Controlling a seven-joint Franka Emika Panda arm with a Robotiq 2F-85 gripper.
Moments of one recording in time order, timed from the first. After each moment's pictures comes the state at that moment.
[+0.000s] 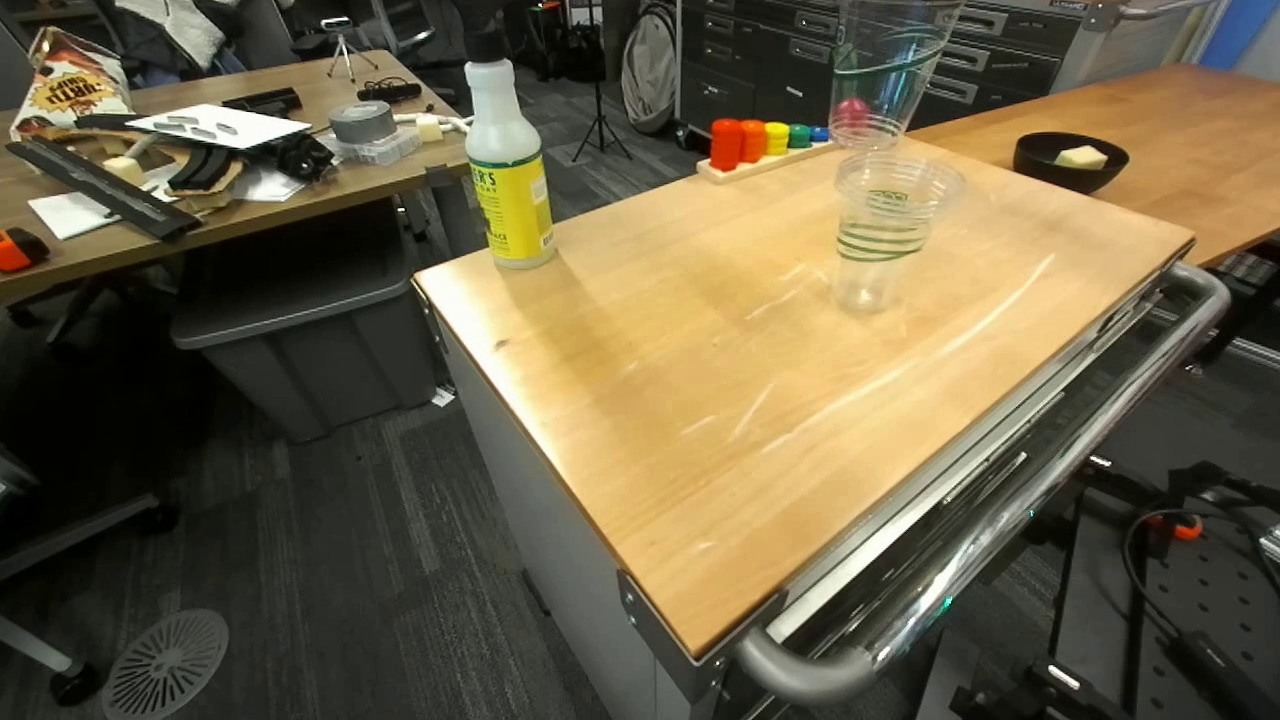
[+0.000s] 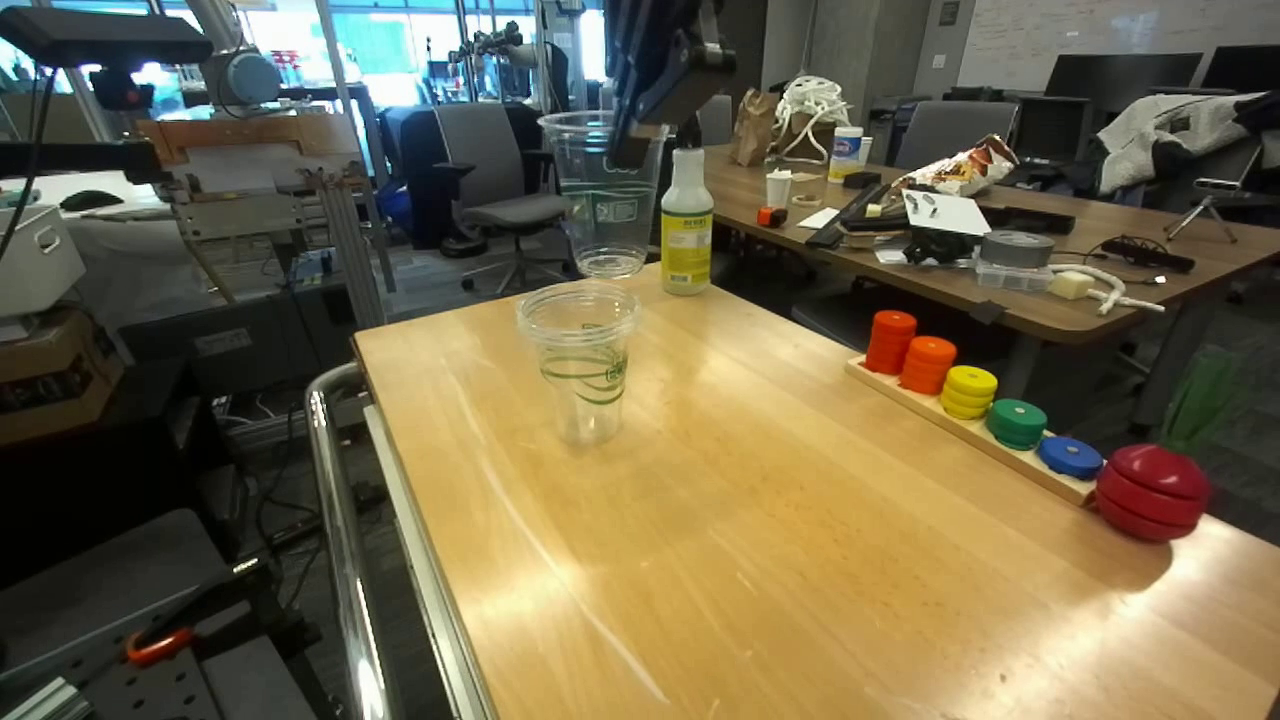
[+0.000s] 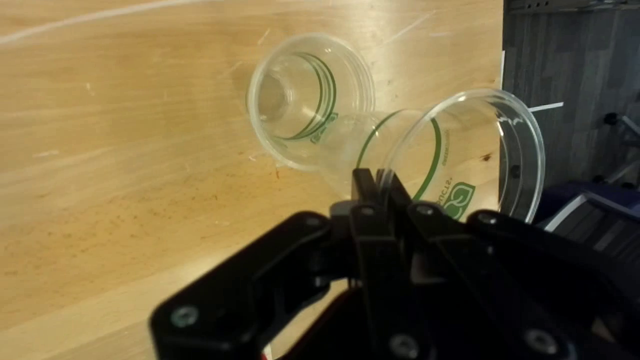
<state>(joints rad) -0.21 -0.20 -0.18 -2.12 0.36 1.80 -0.09</state>
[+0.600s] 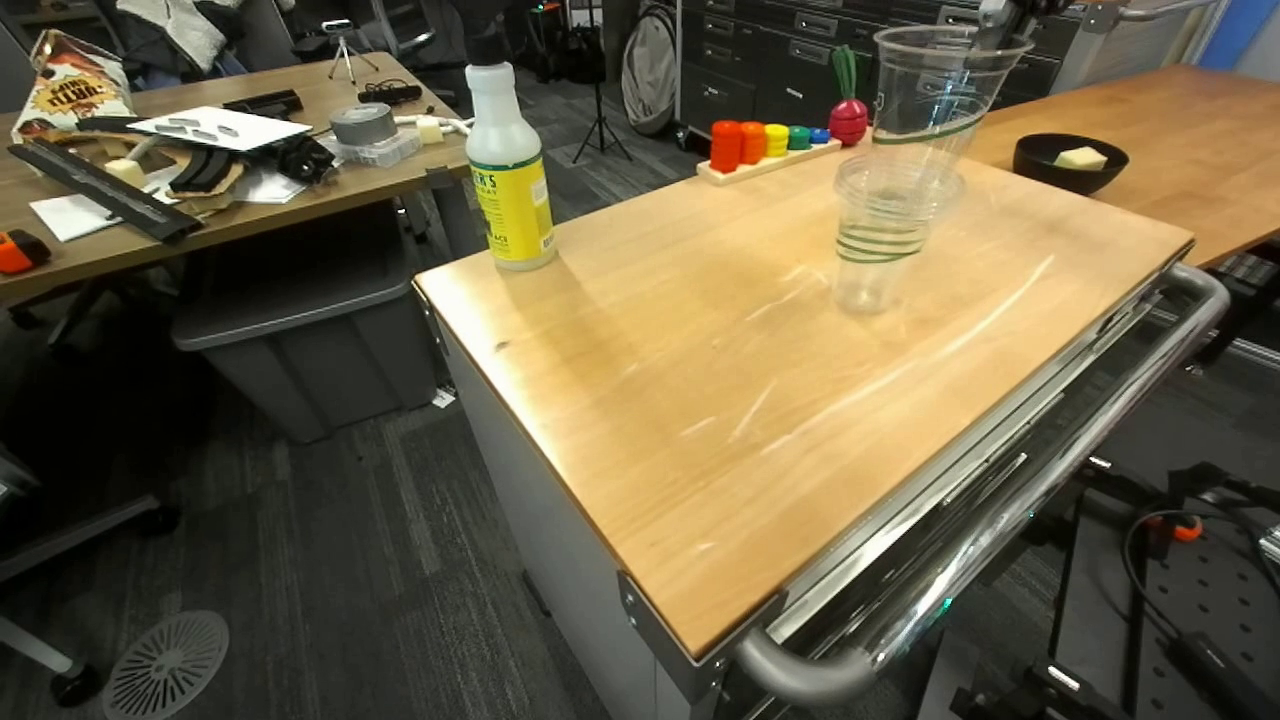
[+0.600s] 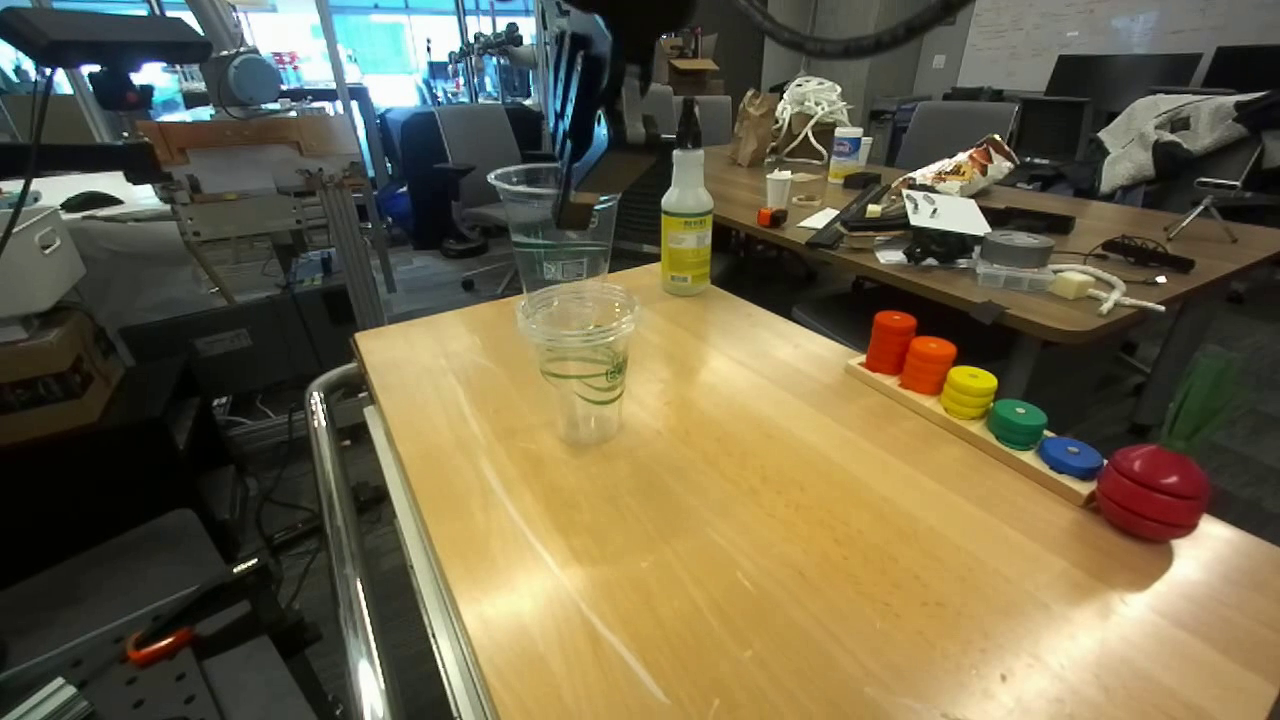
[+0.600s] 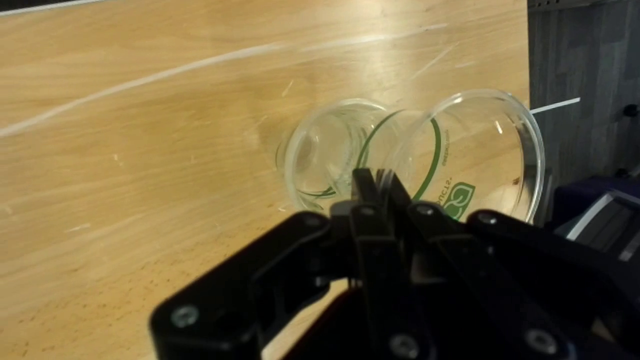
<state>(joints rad) -0.21 -0.29 -0.19 -2.29 0.34 1.87 -0.05</state>
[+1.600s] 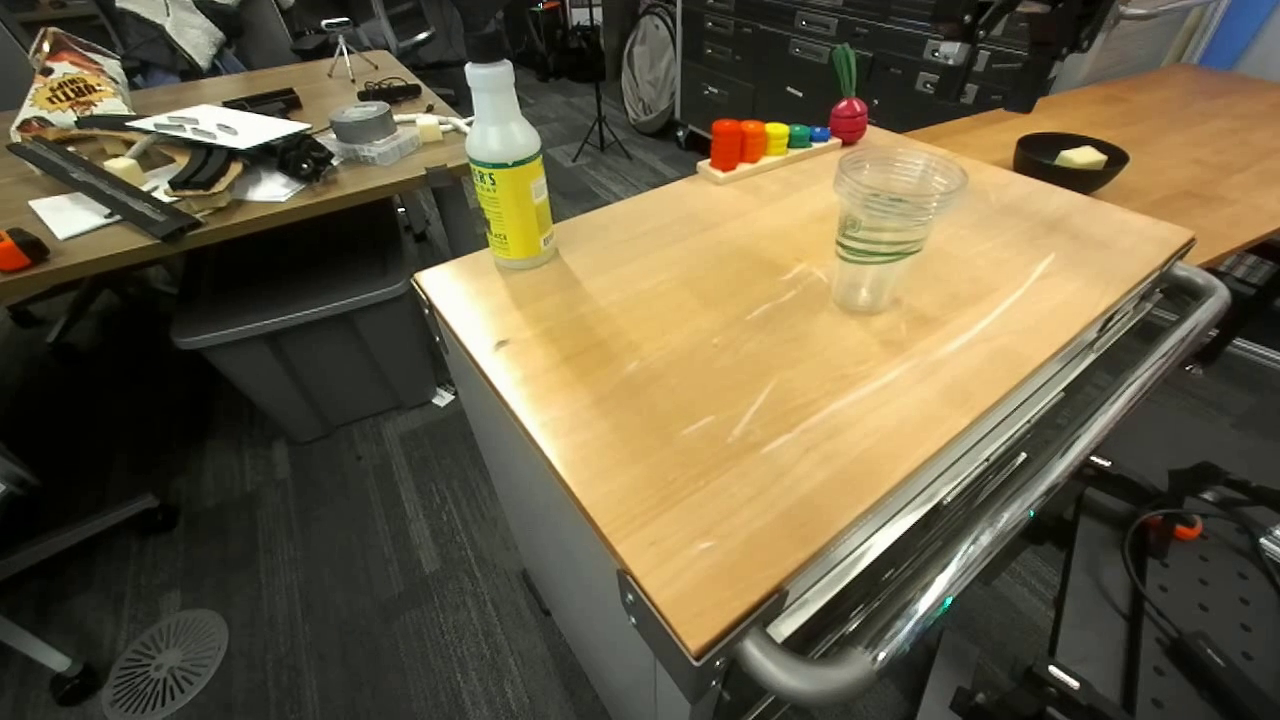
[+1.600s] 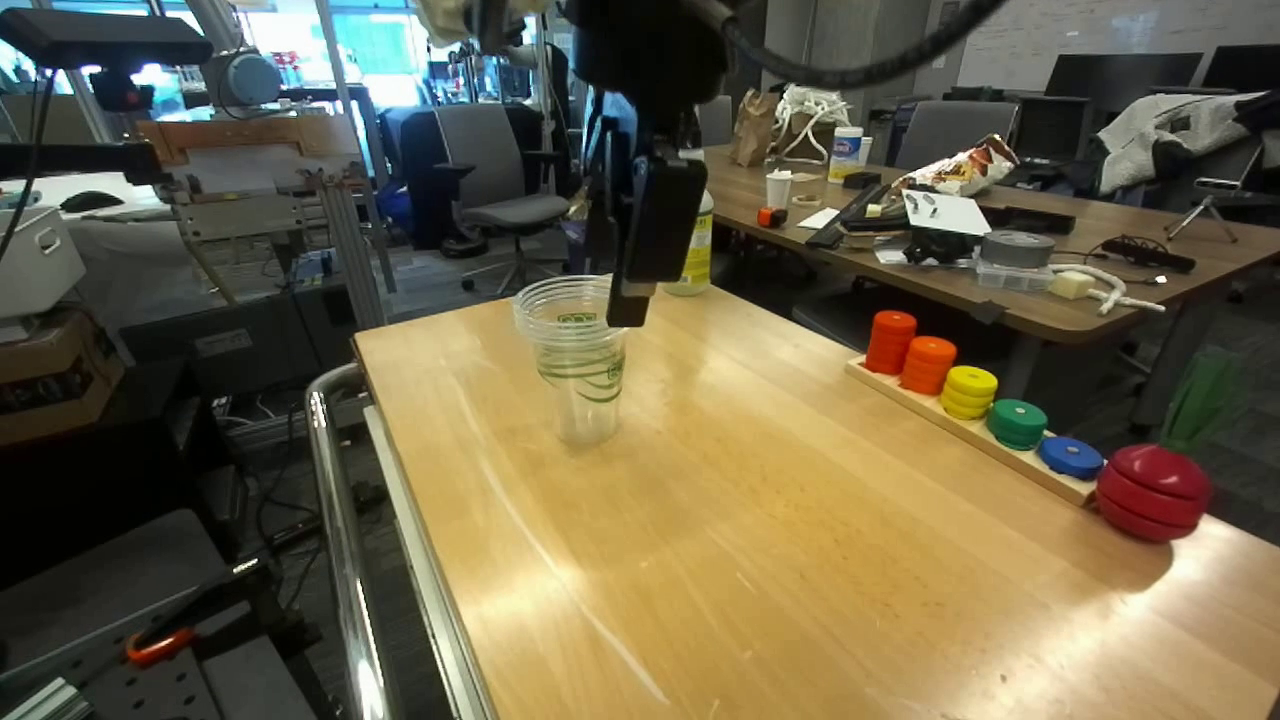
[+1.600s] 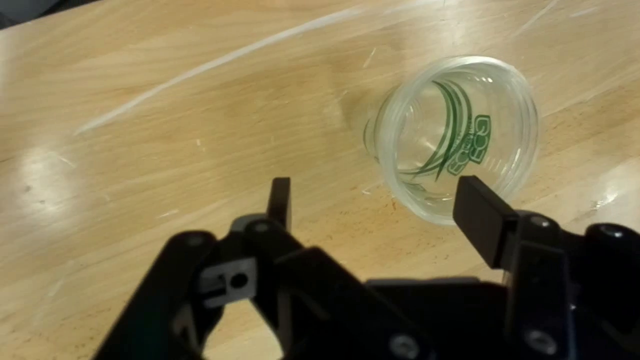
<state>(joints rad) -0.21 -0.26 -0.17 -2.34 0.18 1.99 0.11</state>
